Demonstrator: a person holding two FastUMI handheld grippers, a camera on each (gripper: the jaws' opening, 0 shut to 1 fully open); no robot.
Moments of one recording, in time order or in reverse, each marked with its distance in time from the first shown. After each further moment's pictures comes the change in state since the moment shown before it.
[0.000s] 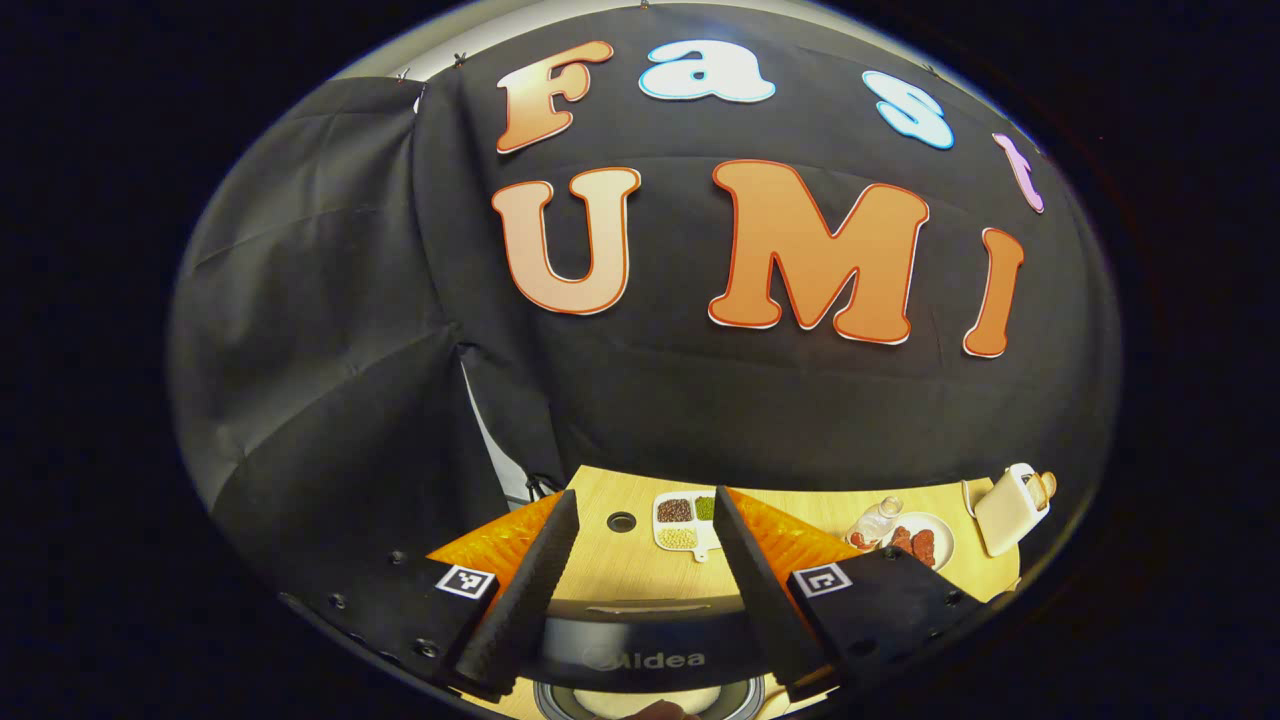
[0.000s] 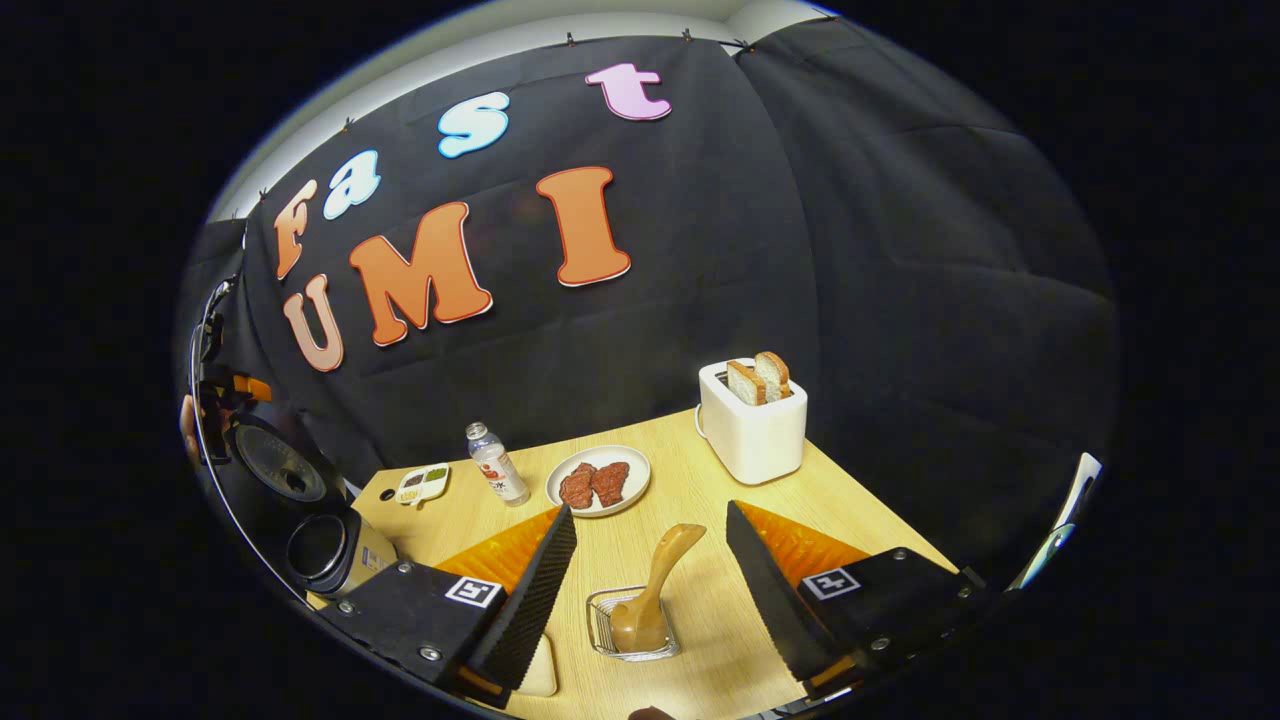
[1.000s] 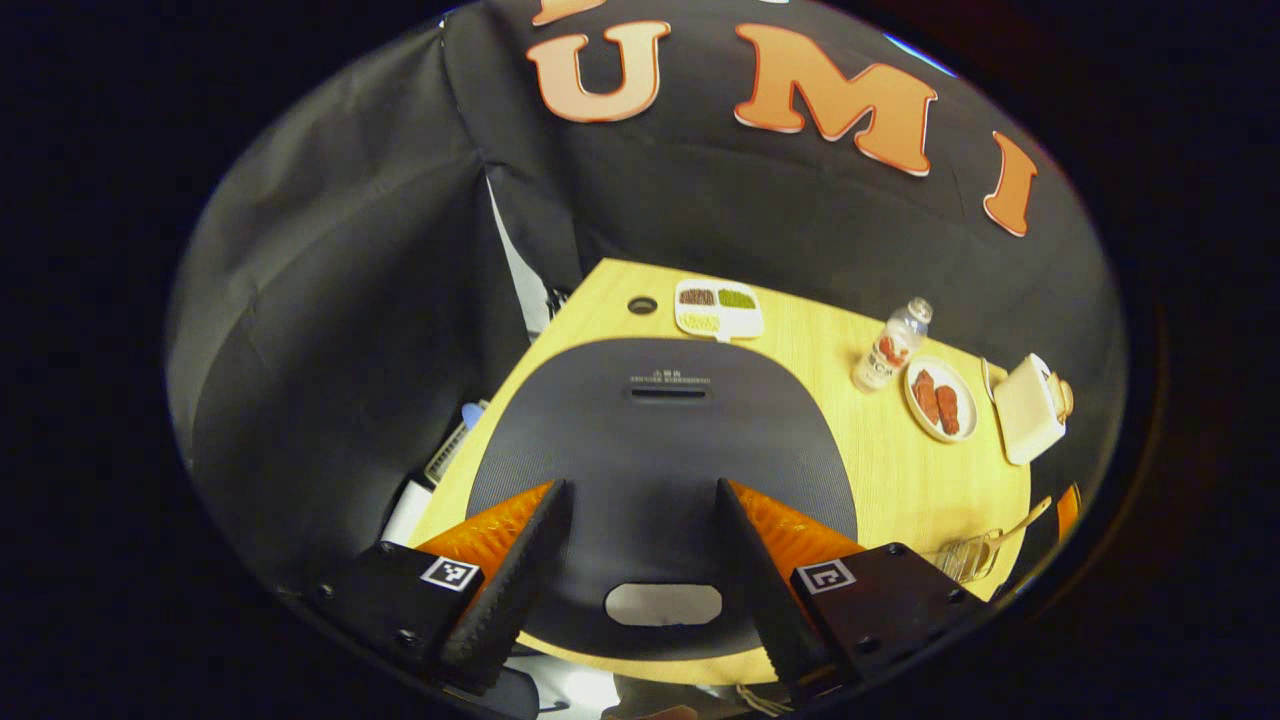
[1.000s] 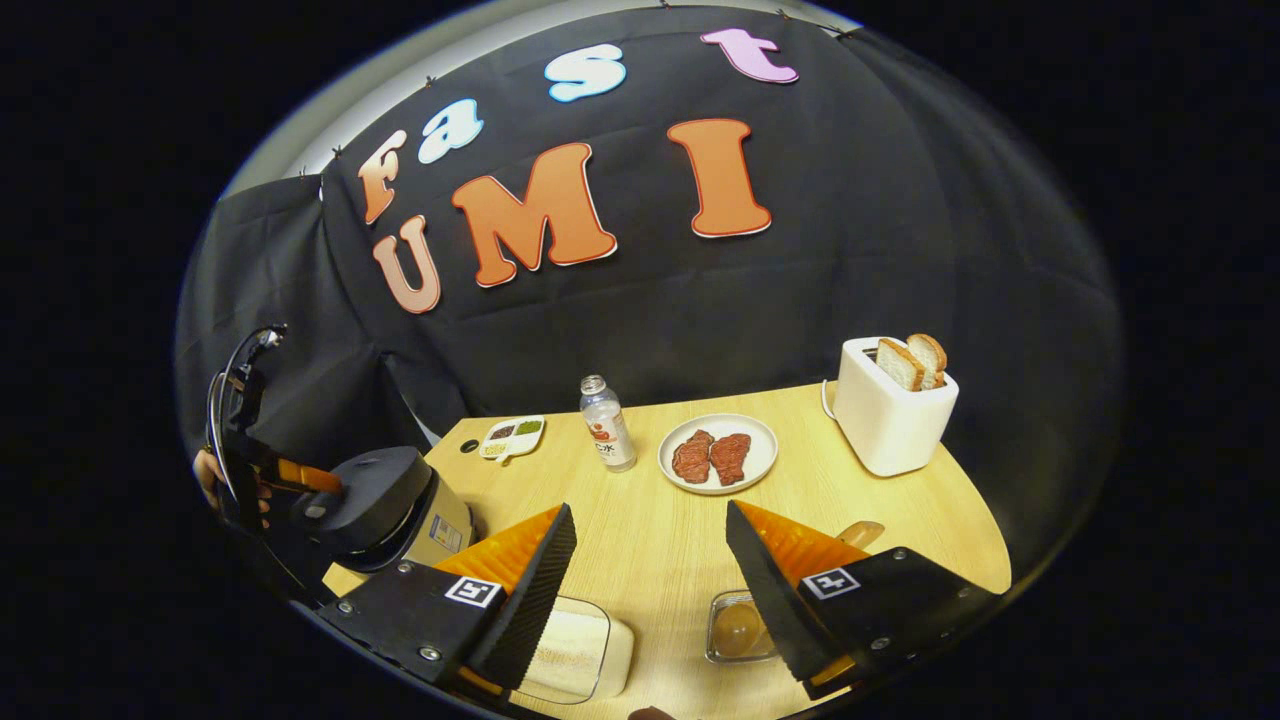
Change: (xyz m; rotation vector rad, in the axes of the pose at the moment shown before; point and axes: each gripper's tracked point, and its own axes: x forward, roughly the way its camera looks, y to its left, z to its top) left arm -0.088 0.005 -0.249 -0.054 0.531 0.031; right arm 0.026 0.119 -0.028 -0.127 0.115 0.286
